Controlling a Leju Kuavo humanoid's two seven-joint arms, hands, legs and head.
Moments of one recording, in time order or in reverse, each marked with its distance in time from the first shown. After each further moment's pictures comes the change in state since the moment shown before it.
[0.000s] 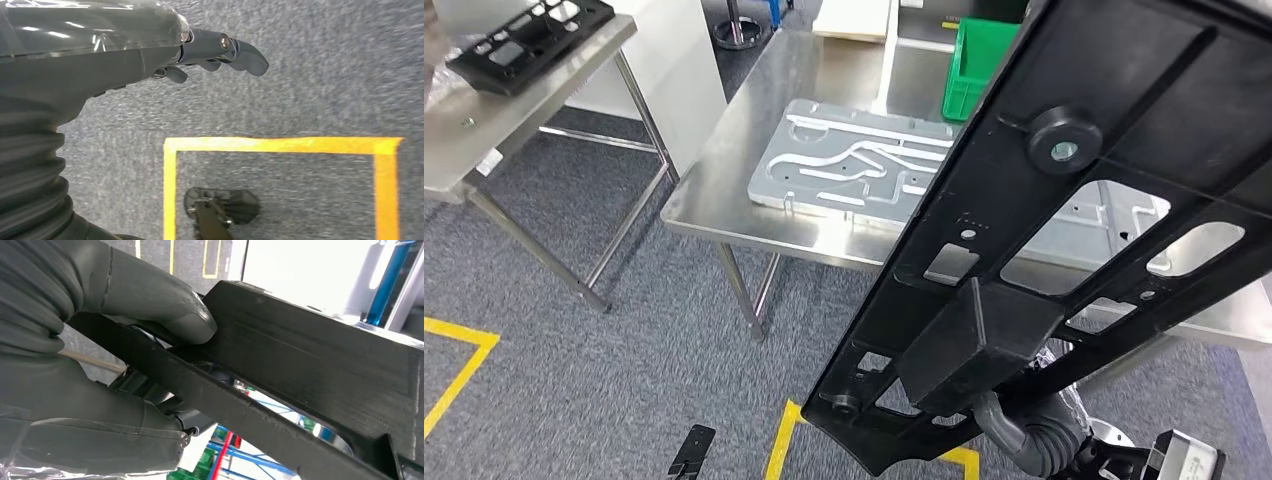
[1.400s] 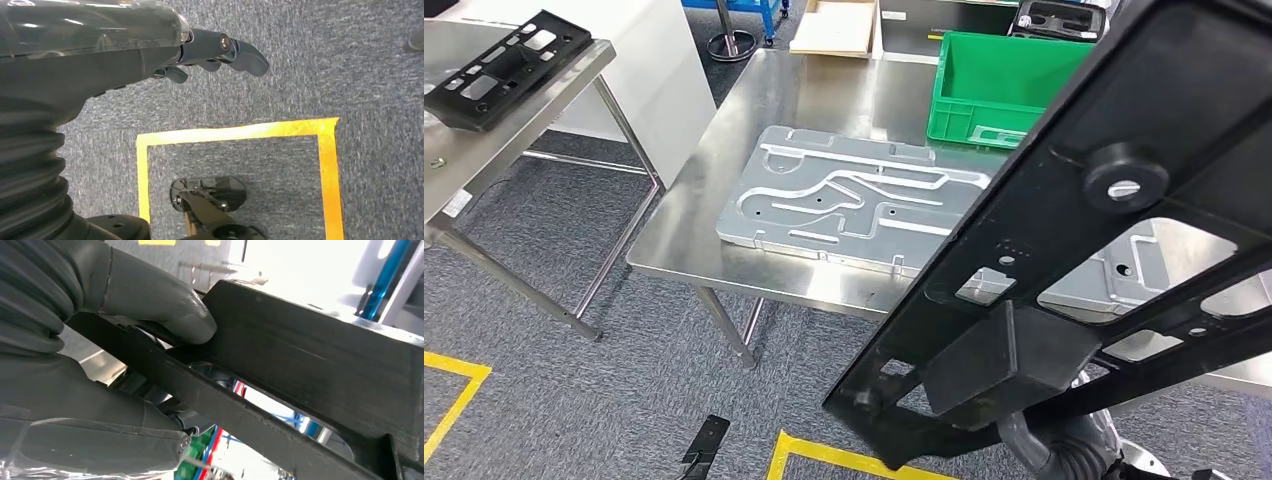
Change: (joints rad) left arm -0.034 -0.002 -0.003 -0.001 -0.045 -0.049 0.006; right arm 0.046 -0.051 -0.049 -0.075 0.048 -0.055 -0.038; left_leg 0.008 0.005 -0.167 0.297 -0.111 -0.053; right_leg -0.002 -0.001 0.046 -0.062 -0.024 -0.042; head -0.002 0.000
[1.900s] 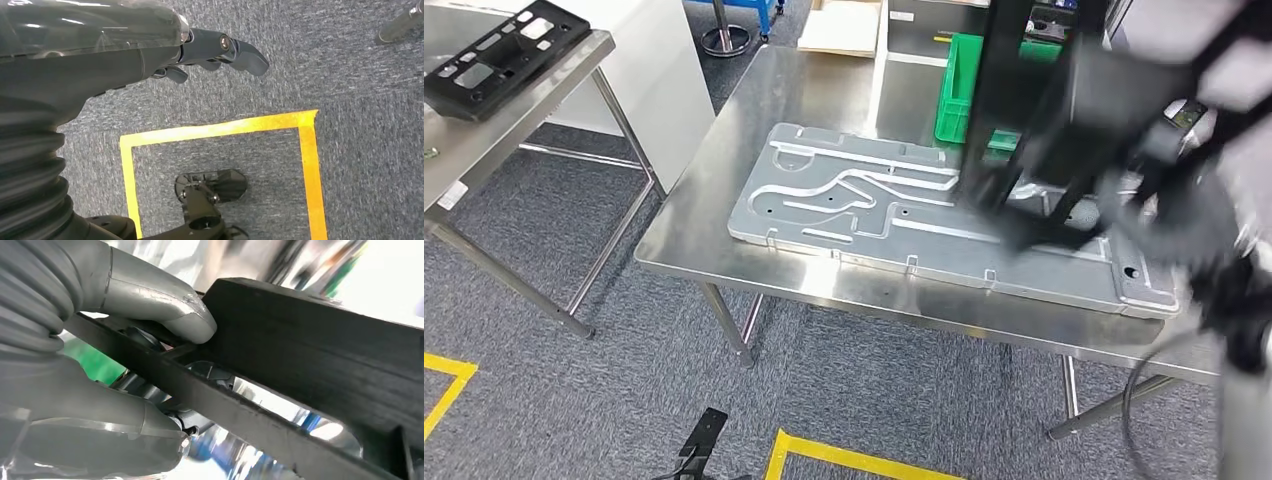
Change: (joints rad) left arm -0.013 0.000 0.006 0.000 -0.006 -0.062 -0.054; right arm -0.727 -0.211 -0.022 0.329 0.191 -0.158 0.150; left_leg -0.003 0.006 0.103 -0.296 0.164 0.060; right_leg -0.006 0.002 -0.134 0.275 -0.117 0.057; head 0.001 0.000
